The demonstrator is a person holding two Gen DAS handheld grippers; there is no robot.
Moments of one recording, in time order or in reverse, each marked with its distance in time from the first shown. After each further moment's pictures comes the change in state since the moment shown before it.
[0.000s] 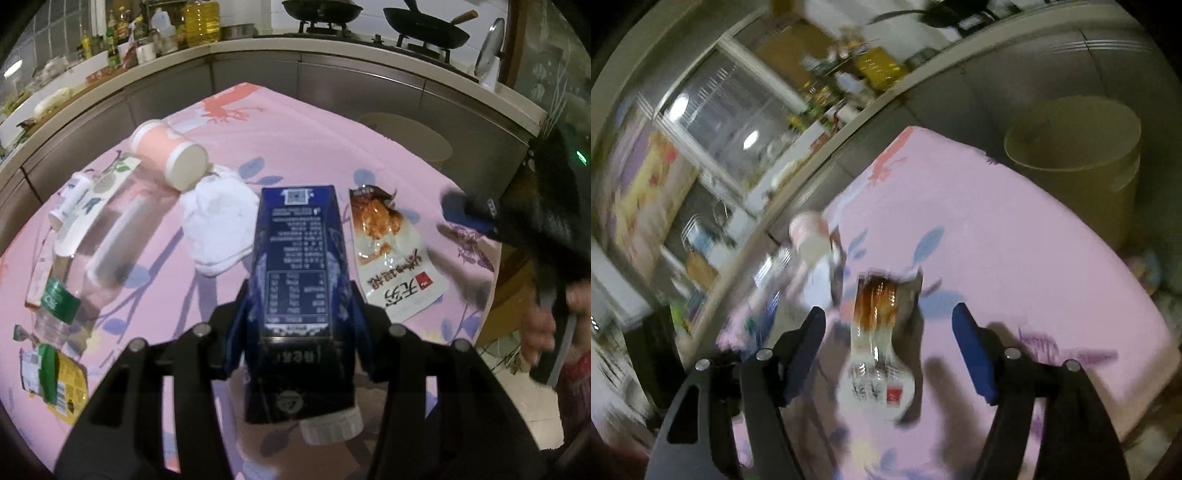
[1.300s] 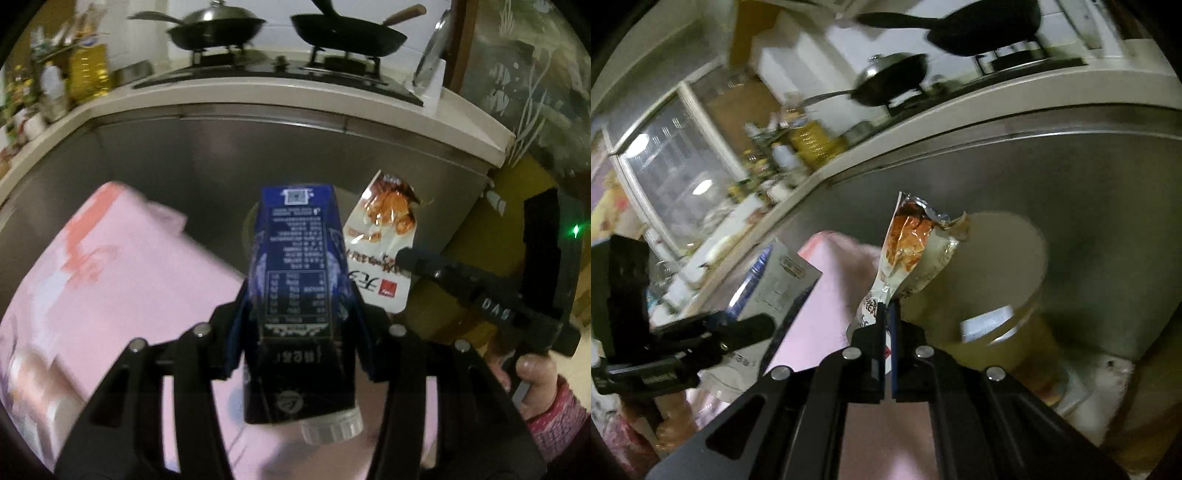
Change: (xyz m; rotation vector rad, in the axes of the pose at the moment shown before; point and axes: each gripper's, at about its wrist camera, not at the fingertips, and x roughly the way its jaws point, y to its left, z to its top) left arm 0.103 -0.125 0.213 0.196 -0.034 -0.250; right arm -0.030 -0.113 0.126 0.079 -0.244 -0.239
